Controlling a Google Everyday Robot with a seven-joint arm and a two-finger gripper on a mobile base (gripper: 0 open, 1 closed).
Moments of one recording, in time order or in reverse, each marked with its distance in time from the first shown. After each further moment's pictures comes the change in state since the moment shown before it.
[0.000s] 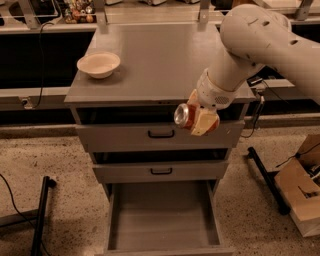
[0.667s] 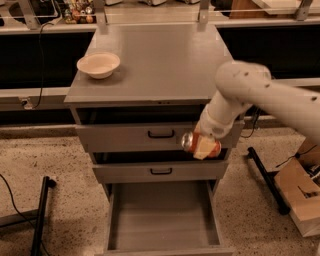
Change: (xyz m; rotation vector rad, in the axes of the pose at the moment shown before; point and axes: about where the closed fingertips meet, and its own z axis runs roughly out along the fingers) arm 0.071 0.004 0.110 -0.066 0.046 0.181
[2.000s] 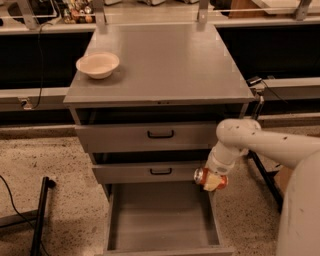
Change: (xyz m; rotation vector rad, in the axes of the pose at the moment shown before) arm 0.110 0.010 0.165 -0.053 0.086 0.088
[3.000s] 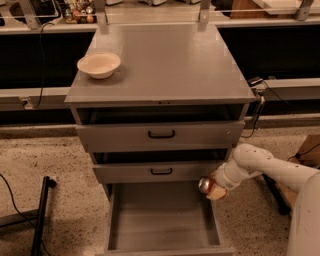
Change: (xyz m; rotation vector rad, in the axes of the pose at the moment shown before) arm 0.057 -0.021 0.090 0.063 -0.194 0.021
